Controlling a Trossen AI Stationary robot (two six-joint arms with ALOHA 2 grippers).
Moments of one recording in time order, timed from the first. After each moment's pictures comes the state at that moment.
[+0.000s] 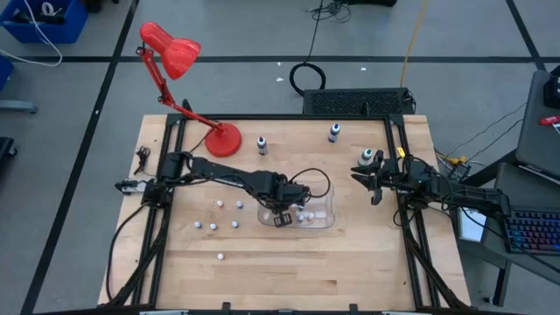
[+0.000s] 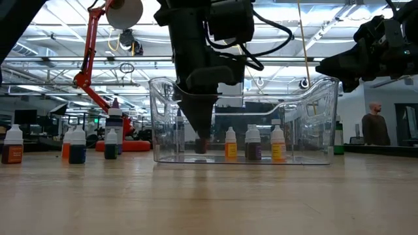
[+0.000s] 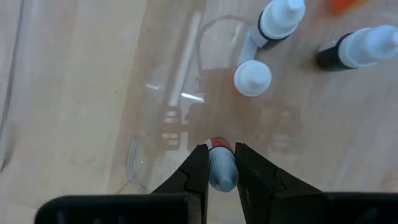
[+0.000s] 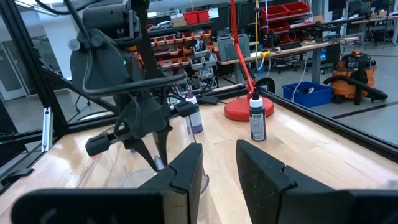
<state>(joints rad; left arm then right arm) -0.07 2.11 1.62 -0.86 -0.11 -0.33 -0.20 0.02 0.01 0.01 0.00 0.17</state>
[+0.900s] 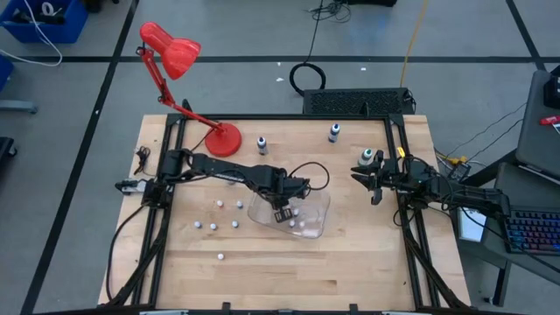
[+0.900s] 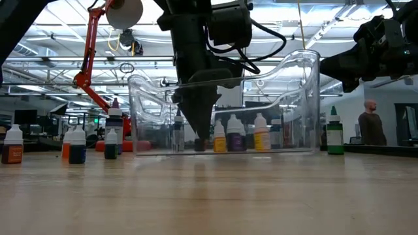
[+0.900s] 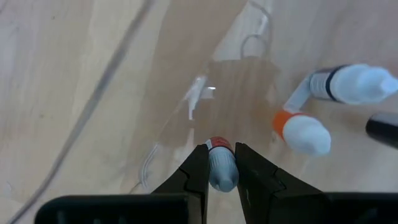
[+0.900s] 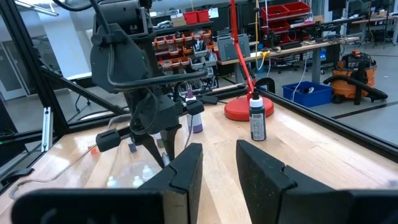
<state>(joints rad) -0.03 2.11 1.62 -0.86 -0.07 -0.34 -0.20 0.02 0.01 0.01 0.00 0.17</state>
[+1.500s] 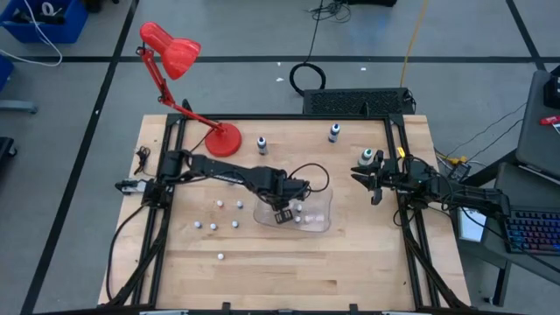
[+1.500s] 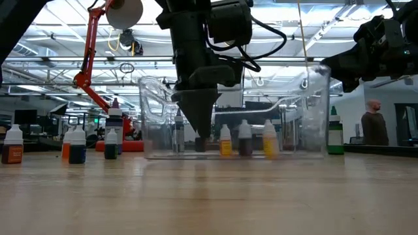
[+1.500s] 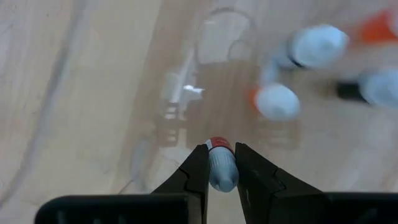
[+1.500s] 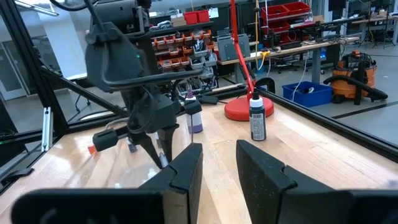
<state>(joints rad) -0.05 2.11 1.62 -0.87 -0.06 -0.37 -0.20 0.02 0.01 0.01 0.00 0.17</state>
